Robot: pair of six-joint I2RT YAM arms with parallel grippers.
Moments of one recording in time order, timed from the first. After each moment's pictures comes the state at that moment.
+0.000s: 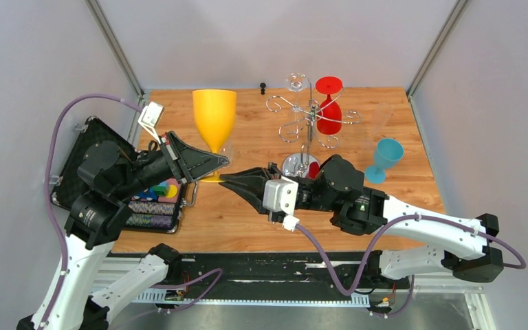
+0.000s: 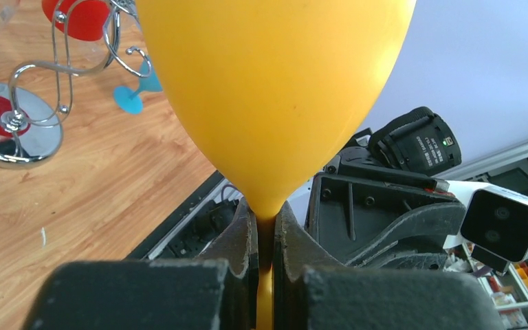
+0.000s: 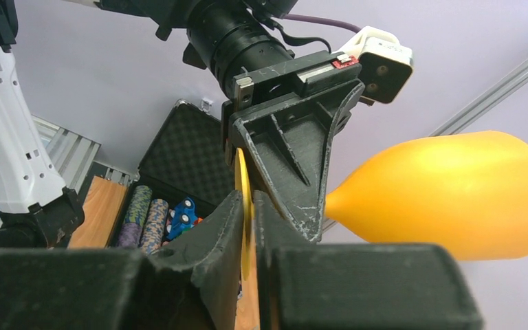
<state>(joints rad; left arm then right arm) -0.50 0.76 1.31 -0.50 0.56 -0.95 1.31 1.18 1.28 0.14 -0.23 -0.64</state>
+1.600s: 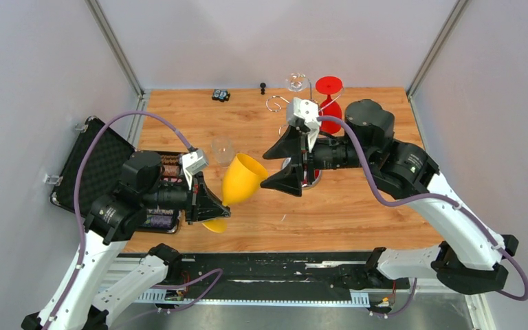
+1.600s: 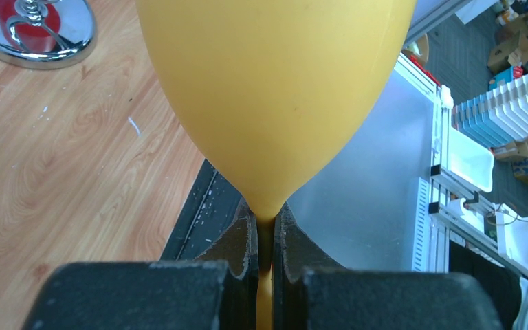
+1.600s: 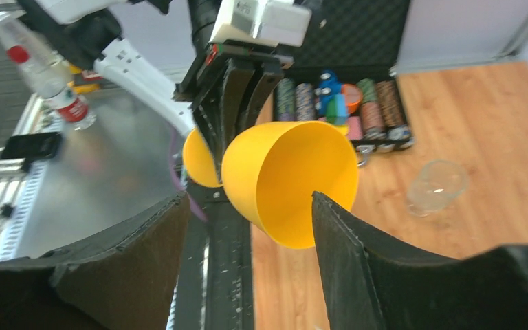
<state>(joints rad) -0.50 0.72 1.11 -0.89 0.87 -0.16 0.94 1.22 1.72 -0.66 -0.54 -0.05</state>
